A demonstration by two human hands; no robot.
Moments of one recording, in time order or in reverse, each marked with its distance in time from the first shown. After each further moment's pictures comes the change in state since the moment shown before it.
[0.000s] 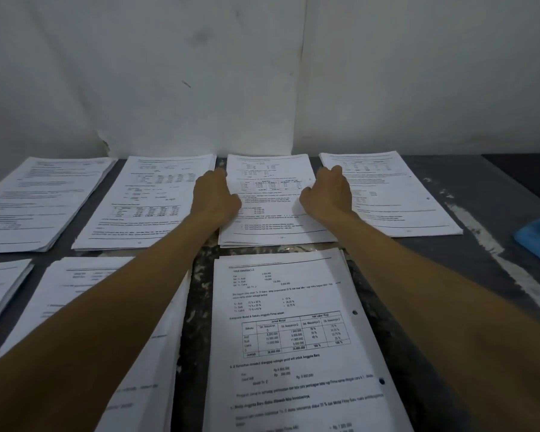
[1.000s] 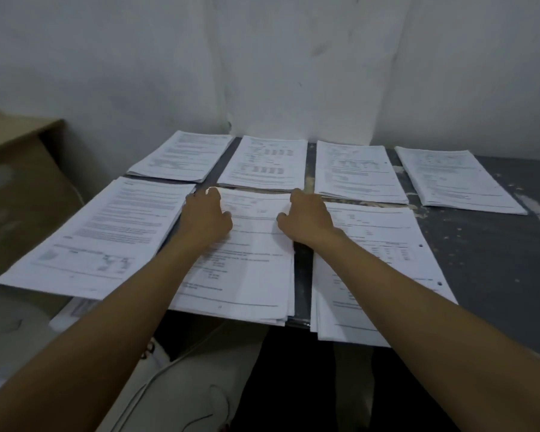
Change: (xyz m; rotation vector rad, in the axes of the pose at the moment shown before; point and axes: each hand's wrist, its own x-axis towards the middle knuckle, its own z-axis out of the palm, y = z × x) left_hand -0.225 -0.132 -0.160 0.134 0.058 -0.172; right_hand -0.236 -0.138 0.021 0.126 -0.310 -0.405
